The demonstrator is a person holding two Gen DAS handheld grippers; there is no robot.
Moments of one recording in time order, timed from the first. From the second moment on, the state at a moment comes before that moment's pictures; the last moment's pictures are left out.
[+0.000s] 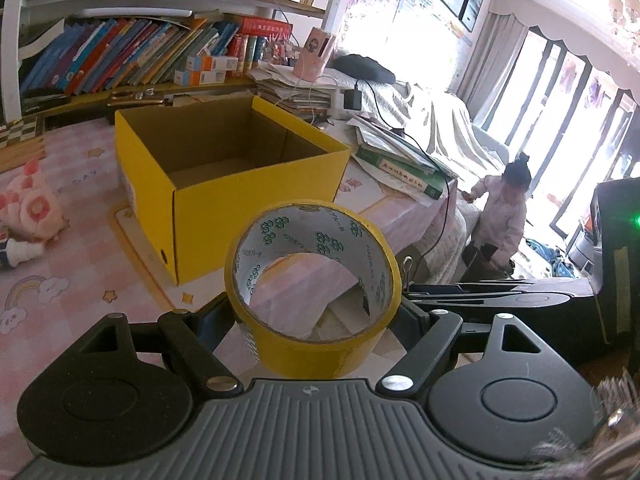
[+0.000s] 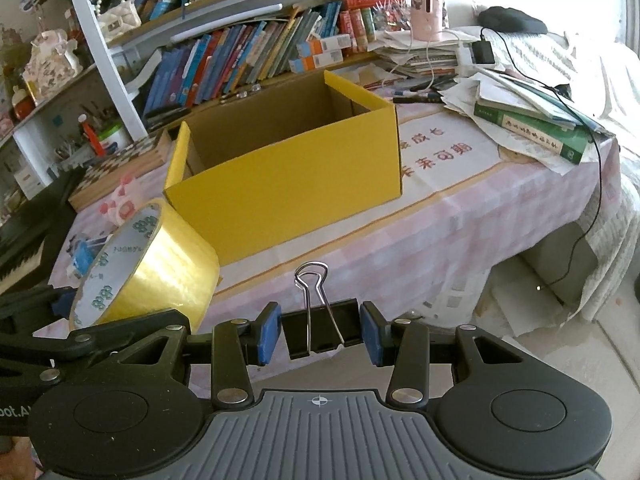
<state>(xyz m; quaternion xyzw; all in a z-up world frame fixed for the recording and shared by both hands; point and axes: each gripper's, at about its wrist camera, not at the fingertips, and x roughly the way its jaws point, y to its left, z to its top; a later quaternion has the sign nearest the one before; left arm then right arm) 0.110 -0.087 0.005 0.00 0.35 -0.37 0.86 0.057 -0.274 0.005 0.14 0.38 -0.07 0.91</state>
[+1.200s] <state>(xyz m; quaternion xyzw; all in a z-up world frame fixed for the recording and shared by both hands) 0.172 -0.157 0.048 0.02 0.27 -0.28 0.92 0.164 -0.338 0.038 0.06 0.34 0.07 0.94</state>
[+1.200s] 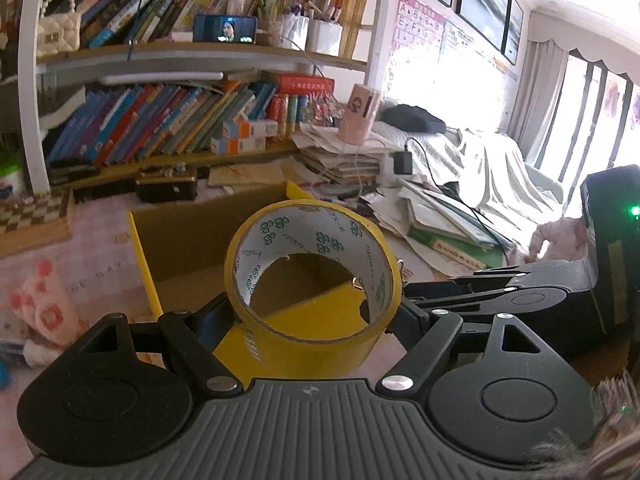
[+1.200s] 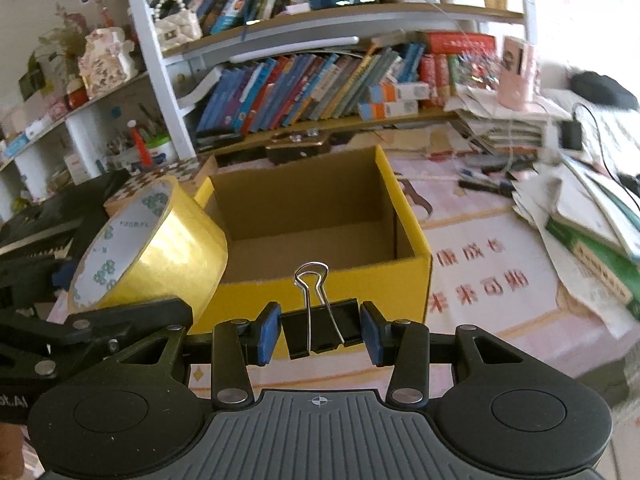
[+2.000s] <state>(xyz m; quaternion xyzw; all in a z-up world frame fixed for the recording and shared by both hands) 0.300 -0.191 0.029 0.11 0.30 -0.24 0.92 0.303 -0.323 0.016 -0.22 0.34 0.19 0.89</state>
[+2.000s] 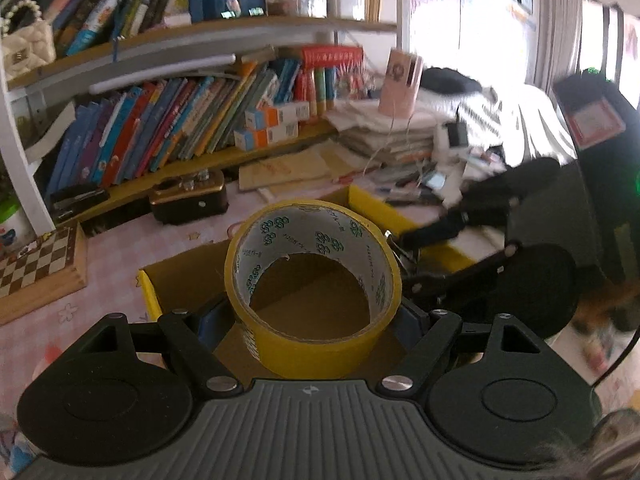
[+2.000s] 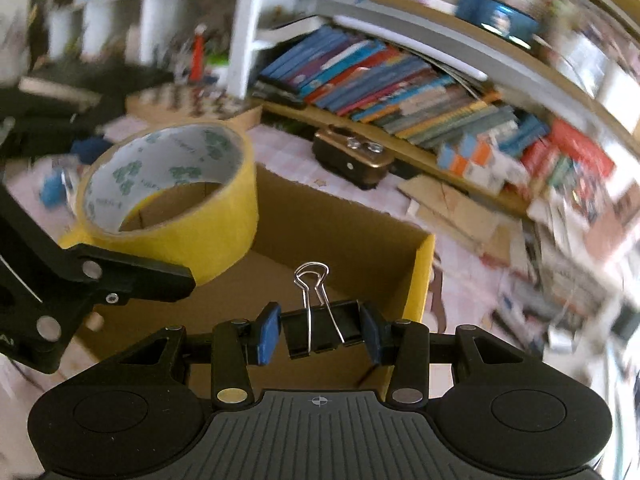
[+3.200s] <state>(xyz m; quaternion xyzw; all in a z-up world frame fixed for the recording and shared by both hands) 0.356 -0.224 -0.016 0.23 0.39 -0.23 0.86 0.356 -0.281 -0.049 -0.45 0.39 0.30 0.75</state>
